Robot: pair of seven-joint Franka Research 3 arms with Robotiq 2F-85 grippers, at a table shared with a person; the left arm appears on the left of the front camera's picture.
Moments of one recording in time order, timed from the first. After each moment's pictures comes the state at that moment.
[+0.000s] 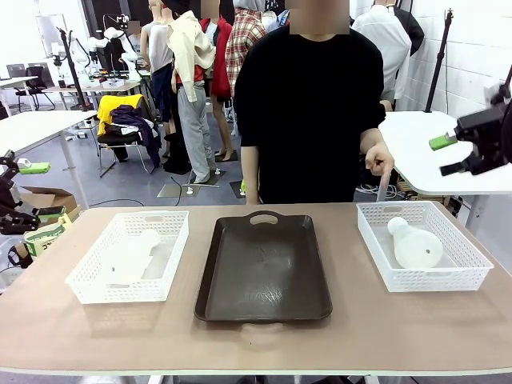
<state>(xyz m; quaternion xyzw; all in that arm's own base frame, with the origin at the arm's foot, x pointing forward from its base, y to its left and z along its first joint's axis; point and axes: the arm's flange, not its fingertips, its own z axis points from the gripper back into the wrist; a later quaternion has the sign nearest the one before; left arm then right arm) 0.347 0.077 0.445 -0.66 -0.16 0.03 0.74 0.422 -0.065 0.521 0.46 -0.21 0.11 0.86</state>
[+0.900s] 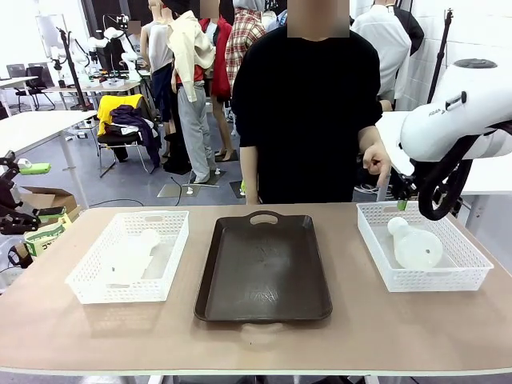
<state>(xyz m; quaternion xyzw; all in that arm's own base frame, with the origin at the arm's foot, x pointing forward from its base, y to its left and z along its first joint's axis) 0.347 0.077 0.444 -0.66 -0.16 0.03 0.74 0.554 0.017 0.417 -0.02 -0.13 0.08 0.99</state>
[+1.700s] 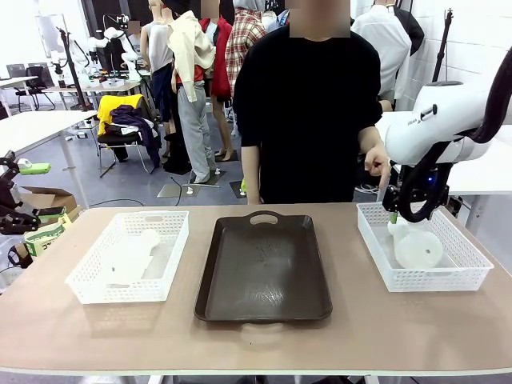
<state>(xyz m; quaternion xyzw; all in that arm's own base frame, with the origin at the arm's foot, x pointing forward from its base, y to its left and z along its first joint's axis) 0.347 0.077 0.444 -0.66 -0.16 0.03 0.74 0.600 0.021 0.367 -0.01 -0.05 0.03 1.00</state>
